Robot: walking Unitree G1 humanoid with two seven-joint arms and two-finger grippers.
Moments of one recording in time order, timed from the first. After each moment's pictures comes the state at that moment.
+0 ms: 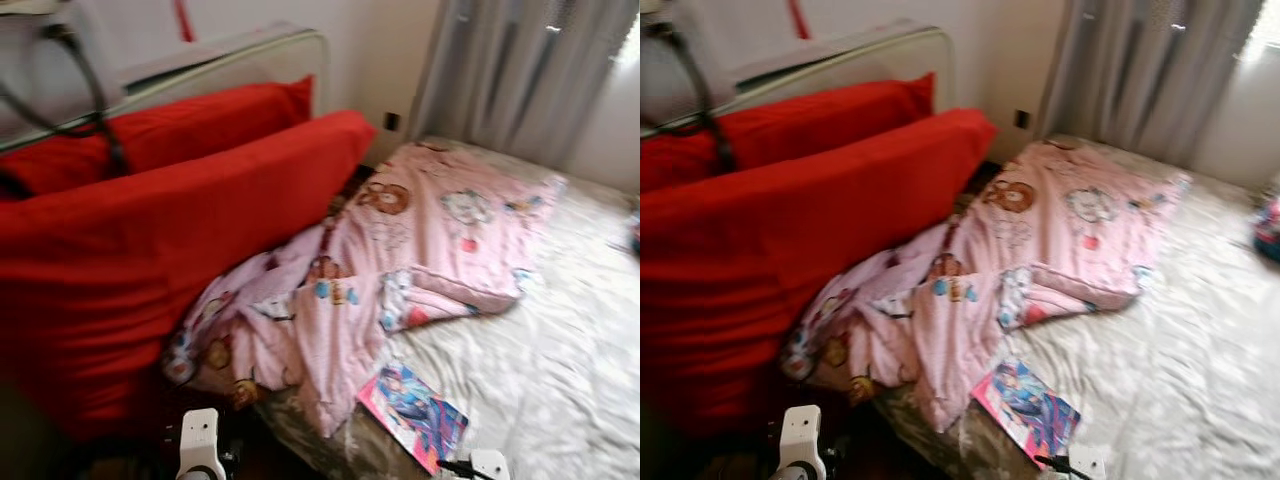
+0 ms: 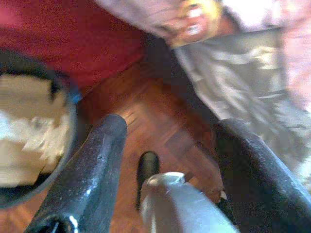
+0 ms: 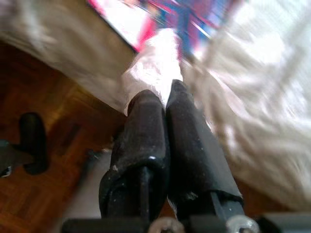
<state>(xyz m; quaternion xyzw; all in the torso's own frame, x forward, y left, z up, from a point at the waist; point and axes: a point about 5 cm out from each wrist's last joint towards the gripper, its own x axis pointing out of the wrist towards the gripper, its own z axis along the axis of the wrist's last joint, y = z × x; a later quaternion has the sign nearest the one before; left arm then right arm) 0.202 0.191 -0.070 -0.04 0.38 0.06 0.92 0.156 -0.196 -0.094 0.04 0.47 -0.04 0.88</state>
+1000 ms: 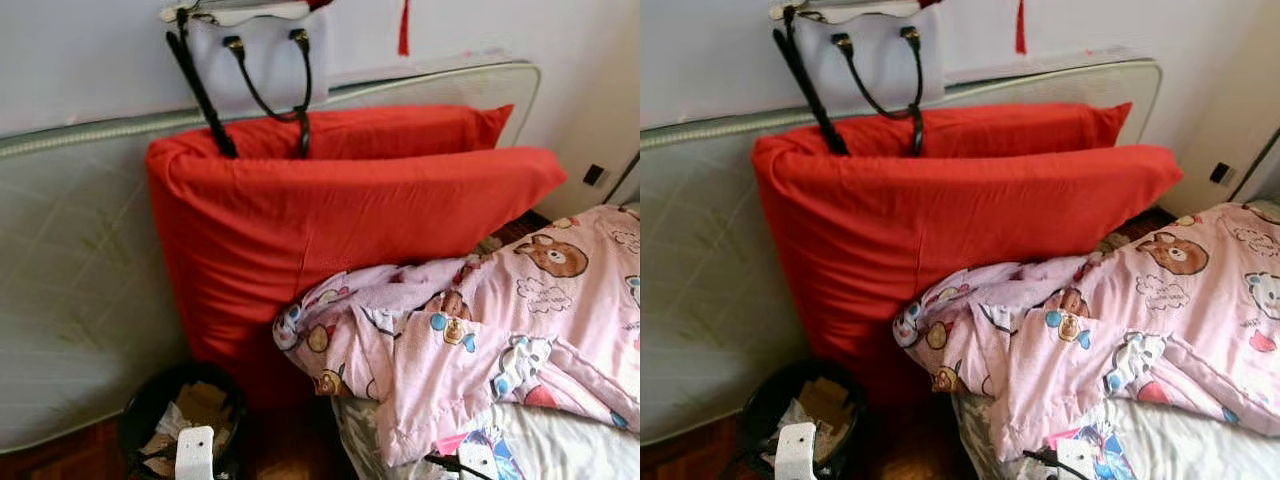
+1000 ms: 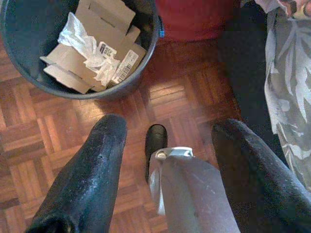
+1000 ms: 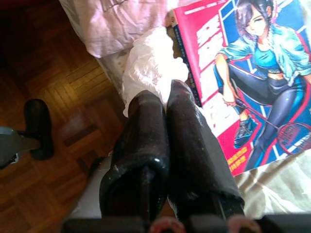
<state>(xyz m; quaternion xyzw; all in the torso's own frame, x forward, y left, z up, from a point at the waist) 0.185 0.195 -0.079 -0.03 0.41 0.07 0.91 0.157 -0.184 -0.095 0.03 0.48 -0.04 0.88</state>
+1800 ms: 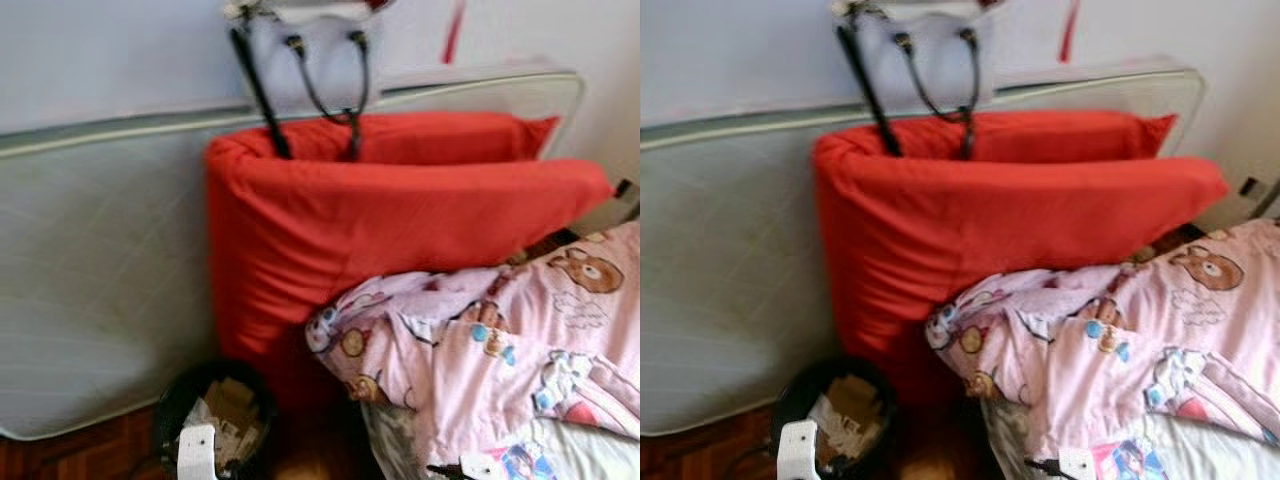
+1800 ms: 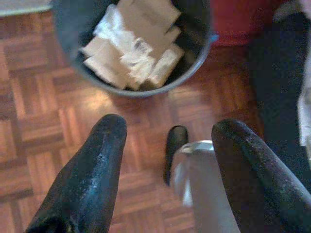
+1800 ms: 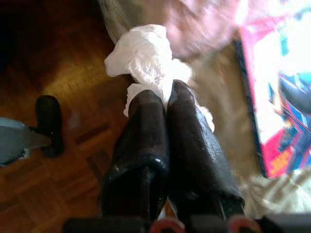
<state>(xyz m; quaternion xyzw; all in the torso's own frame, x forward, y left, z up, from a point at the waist) 0.179 0.200 -0.082 -0.04 0.42 0.09 0.90 0.154 -0.184 -0.096 0.02 0.48 -0.04 0.88</state>
